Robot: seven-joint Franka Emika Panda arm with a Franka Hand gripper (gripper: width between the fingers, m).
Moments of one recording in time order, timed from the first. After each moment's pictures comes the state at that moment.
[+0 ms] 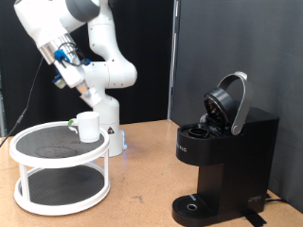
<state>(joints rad) -0.04 -0.45 -0.52 -2.40 0.47 1.91 1.90</state>
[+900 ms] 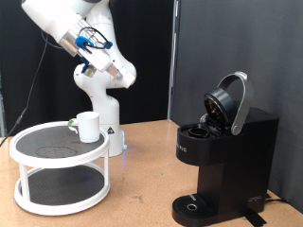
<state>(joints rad) 0.05 -0.38 -0.50 -2.30 0.73 1.81 1.94</state>
